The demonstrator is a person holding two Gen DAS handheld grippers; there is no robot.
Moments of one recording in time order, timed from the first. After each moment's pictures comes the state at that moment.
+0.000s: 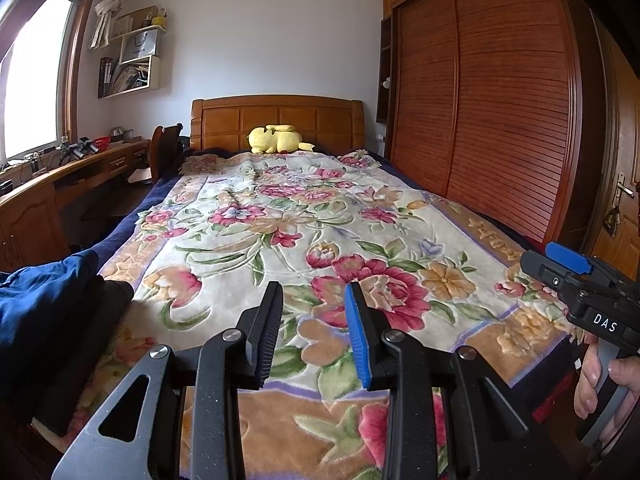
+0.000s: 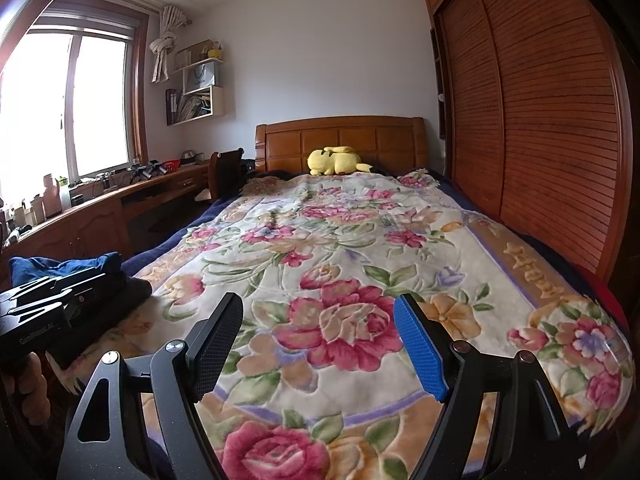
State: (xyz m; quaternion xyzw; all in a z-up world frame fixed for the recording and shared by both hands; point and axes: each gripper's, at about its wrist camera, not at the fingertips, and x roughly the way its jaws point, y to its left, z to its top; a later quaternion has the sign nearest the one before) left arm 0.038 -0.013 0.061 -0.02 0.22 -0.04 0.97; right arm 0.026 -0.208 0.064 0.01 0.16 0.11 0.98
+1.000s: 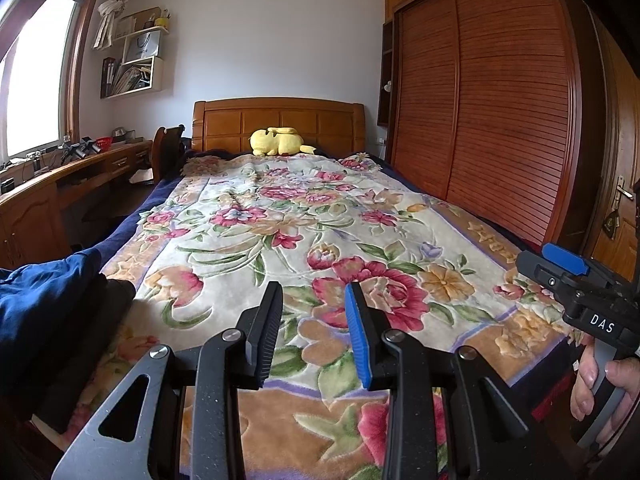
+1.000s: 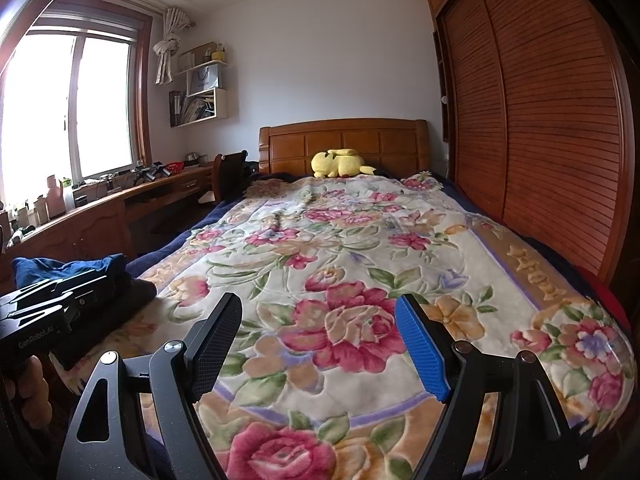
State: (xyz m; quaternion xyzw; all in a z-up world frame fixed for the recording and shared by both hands) left arm 0.036 -0.011 0.064 -0.02 0.22 -0.03 0.97; right arm 0.027 -0.207 0.062 0.01 0.16 0.12 0.98
